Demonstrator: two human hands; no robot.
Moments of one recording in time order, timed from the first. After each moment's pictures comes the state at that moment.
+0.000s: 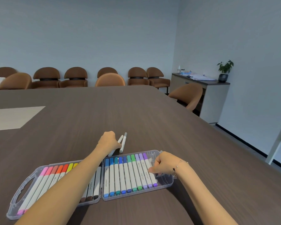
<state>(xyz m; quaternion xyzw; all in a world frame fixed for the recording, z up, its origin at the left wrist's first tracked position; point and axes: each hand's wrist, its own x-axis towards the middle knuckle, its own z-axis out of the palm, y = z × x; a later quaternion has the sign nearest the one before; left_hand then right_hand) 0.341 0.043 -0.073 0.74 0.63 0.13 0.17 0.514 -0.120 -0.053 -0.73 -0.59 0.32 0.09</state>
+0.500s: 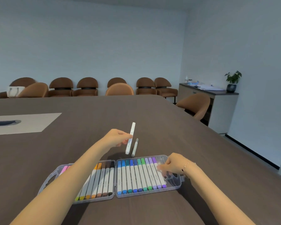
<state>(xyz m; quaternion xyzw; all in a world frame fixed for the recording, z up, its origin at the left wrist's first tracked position) 0.308 0.000 -0.014 0.70 0.54 0.26 0.40 0.515 -0.124 -0.047 -0.75 -0.59 0.26 0.11</state>
